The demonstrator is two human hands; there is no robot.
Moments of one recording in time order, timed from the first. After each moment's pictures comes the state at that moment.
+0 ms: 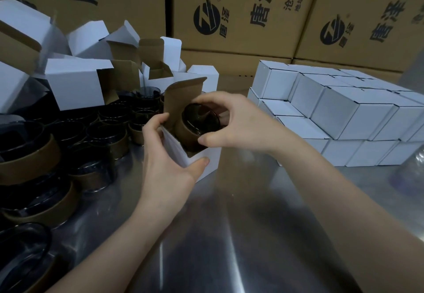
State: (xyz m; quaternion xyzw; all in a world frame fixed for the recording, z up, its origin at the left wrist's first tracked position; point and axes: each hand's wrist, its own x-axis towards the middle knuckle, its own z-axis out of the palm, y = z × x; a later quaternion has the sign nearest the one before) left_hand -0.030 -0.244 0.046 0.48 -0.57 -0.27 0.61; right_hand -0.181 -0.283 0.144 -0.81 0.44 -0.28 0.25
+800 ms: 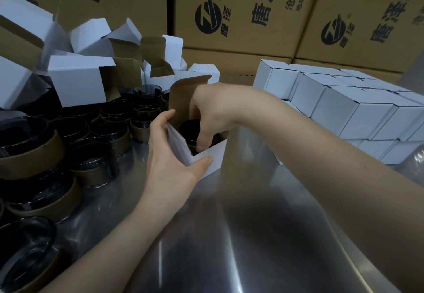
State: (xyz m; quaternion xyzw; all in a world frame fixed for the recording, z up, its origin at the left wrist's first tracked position) left_hand -0.028 -0.240 0.051 0.48 -0.60 -0.26 0.58; right_hand -0.130 -0.289 0.188 -0.83 0.55 0.07 0.06
